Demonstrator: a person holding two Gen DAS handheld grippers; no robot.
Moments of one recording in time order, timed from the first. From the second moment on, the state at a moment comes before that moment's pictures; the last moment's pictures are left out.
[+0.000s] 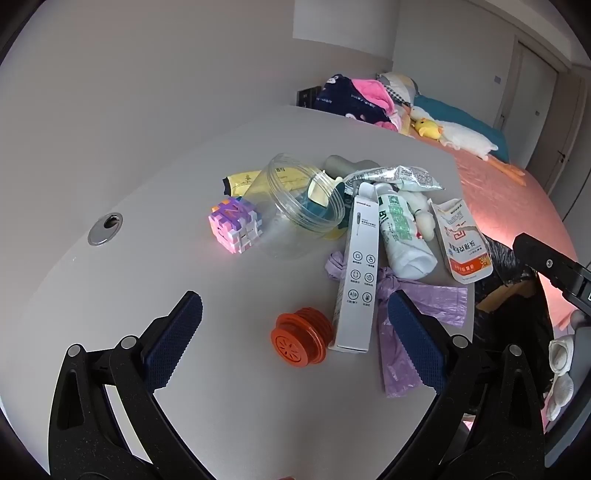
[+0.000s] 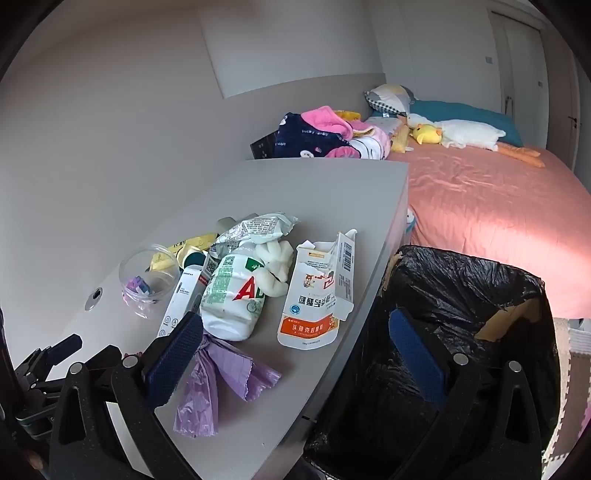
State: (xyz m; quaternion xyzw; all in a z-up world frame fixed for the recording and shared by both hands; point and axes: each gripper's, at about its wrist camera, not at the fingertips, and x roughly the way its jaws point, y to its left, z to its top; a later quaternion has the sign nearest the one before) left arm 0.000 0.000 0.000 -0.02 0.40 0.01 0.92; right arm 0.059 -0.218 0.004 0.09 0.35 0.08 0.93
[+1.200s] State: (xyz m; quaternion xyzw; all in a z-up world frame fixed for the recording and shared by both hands) left arm 0.000 0.003 -0.001 -0.02 0.40 0.01 0.92; right arm 0.057 -0.222 0.000 0.09 0.36 0.08 0.93
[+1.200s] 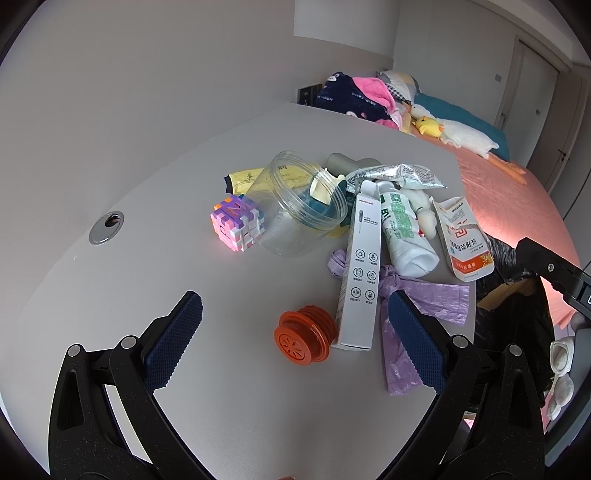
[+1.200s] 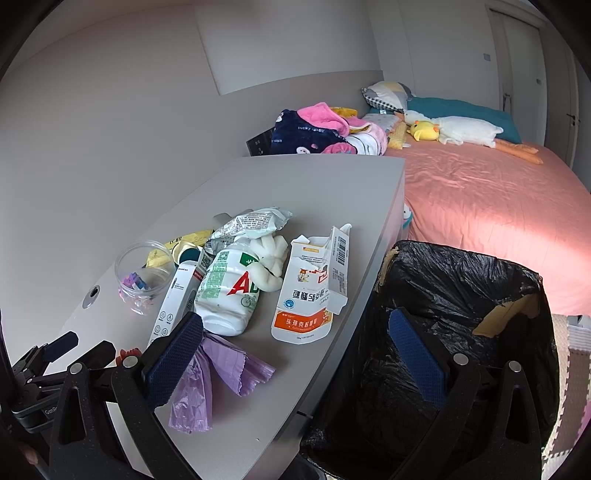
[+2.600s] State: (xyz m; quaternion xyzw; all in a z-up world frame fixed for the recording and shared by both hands) left arm 0.001 0.003 -0.005 -0.02 0.41 0.01 0.91; right arm 0.056 -0.226 -0.002 0.09 0.36 0.07 0.93
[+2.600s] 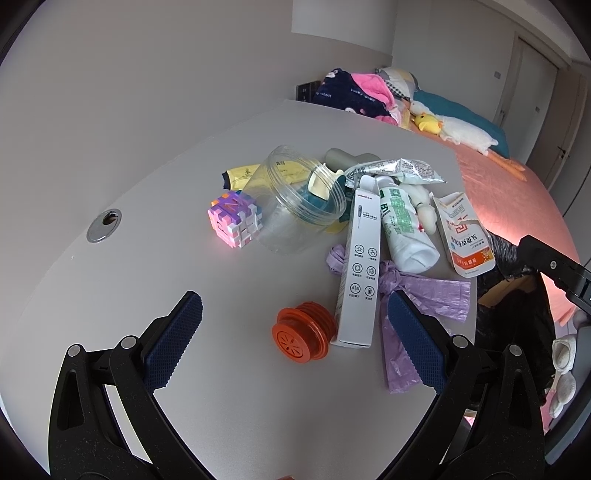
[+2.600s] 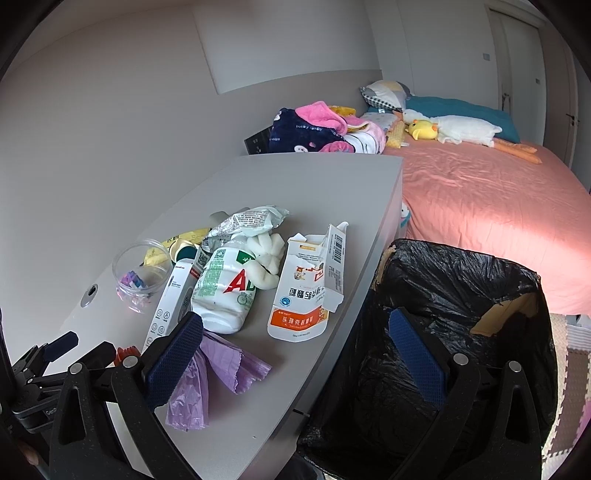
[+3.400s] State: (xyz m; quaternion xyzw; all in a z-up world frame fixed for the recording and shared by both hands) left arm 0.017 0.019 -0.042 -0.04 0.44 0.02 0.90; right arm 0.076 -0.242 -0.028 0.12 0.38 0.07 0.92
